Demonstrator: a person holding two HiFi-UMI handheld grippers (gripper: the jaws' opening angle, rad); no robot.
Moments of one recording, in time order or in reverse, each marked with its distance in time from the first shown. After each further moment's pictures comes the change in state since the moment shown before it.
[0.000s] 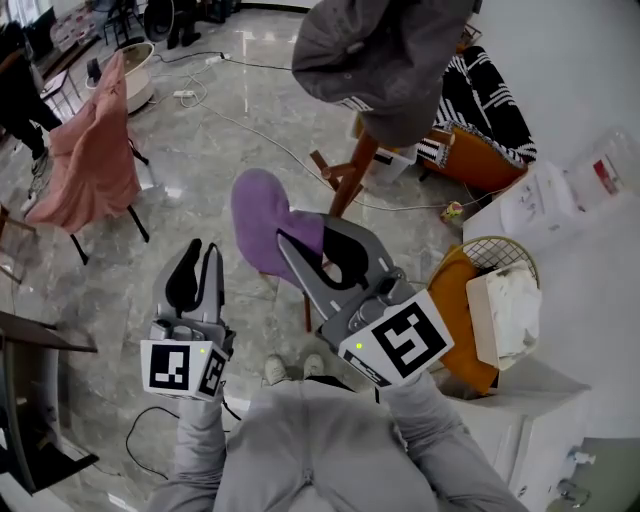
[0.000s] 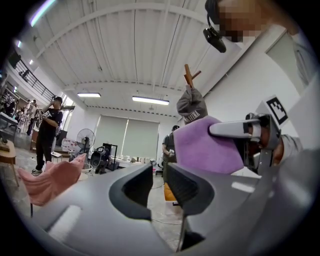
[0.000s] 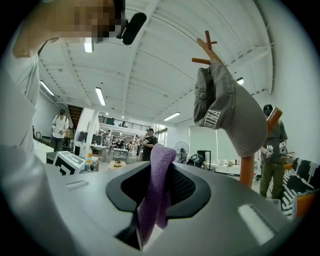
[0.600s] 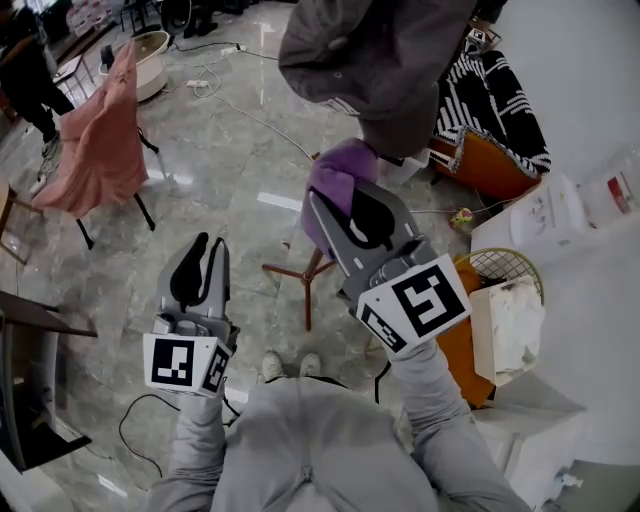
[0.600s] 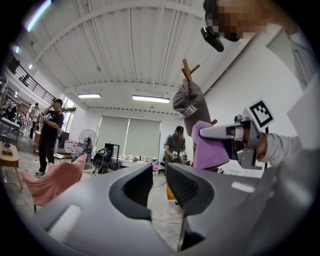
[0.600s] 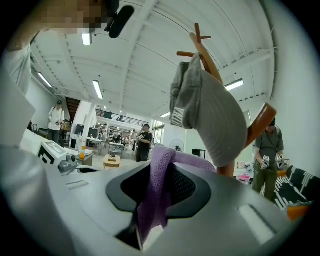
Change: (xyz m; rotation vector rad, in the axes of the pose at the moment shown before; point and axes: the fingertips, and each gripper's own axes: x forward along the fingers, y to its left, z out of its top) left arm 0.022 -0.018 -0.004 0.025 0.020 0.029; right arm 0.007 -0.077 -0.006 -0.044 0.049 -0.041
